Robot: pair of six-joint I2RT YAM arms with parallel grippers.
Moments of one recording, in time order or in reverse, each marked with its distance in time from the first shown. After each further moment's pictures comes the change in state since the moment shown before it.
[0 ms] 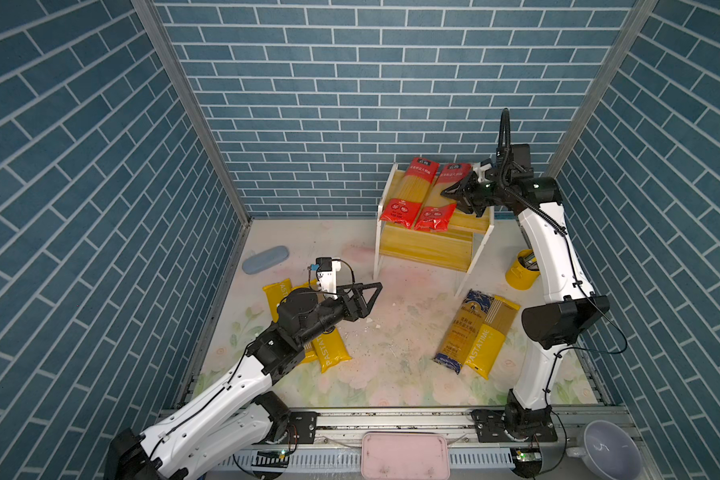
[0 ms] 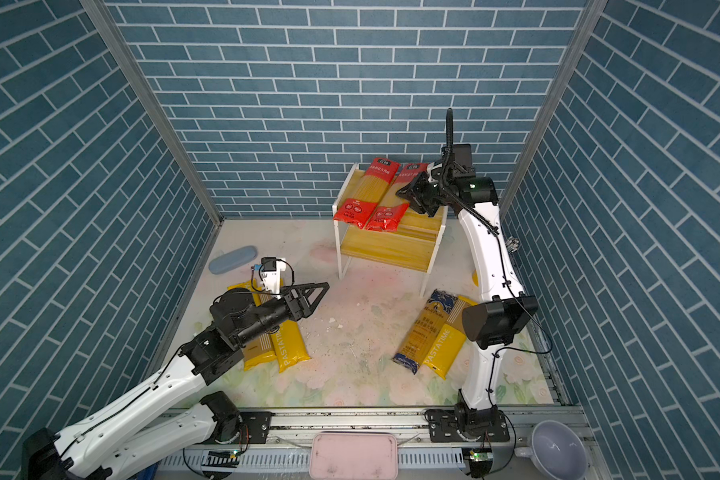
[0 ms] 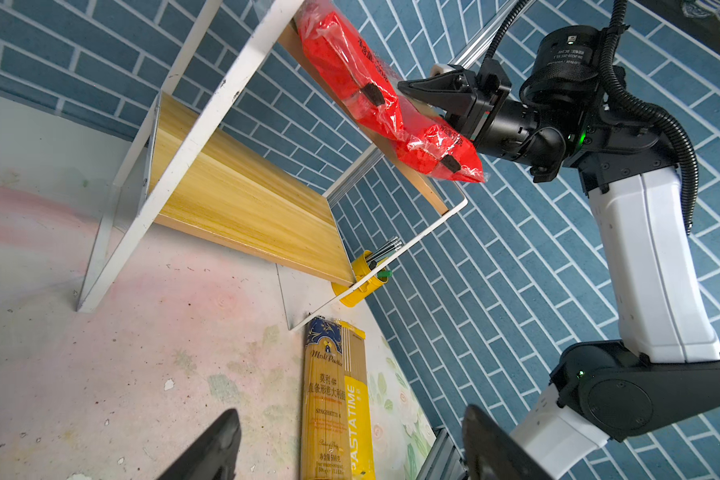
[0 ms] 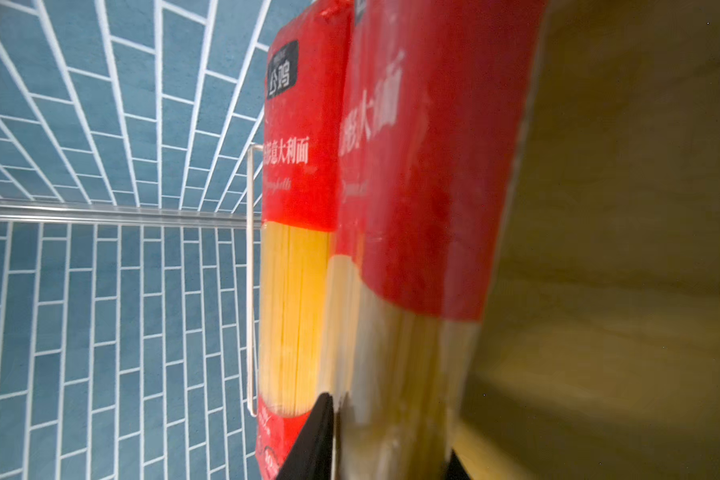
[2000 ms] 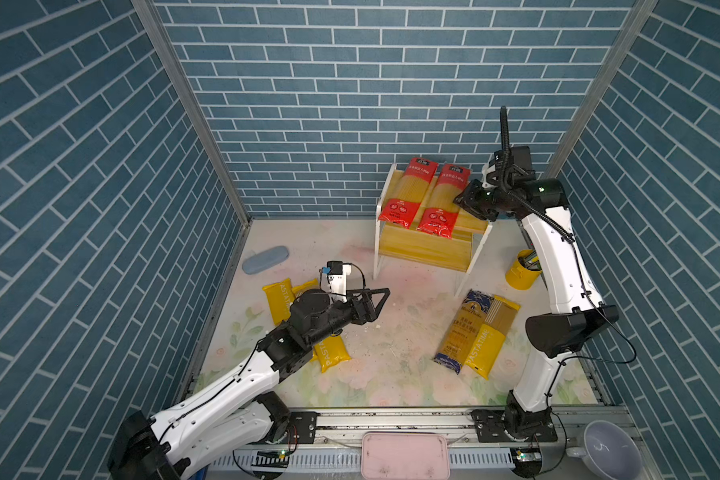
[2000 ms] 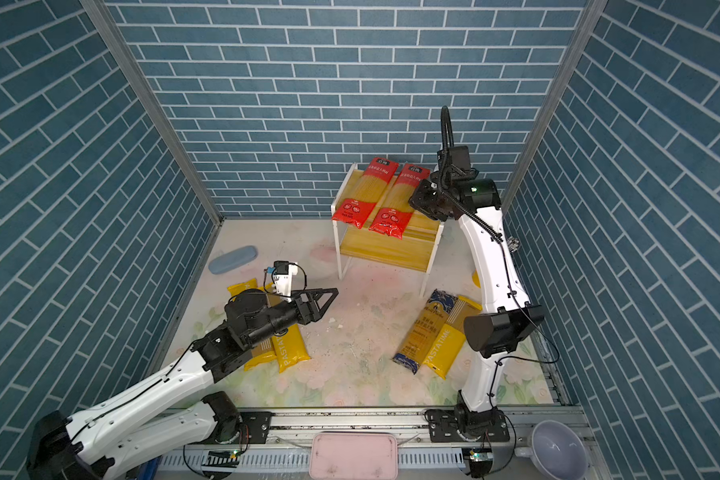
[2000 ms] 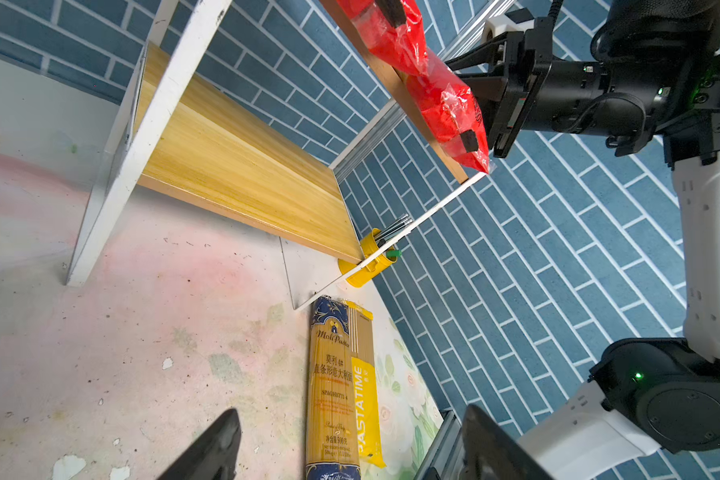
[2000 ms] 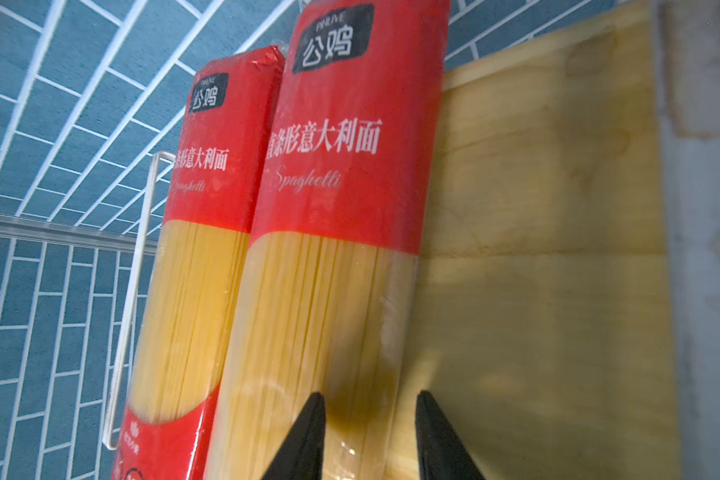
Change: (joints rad) left arm -0.058 0.068 -0.010 0.019 -0.030 0.001; right arm 0.053 -0.076 -0.041 -0.093 0.327 -0.199
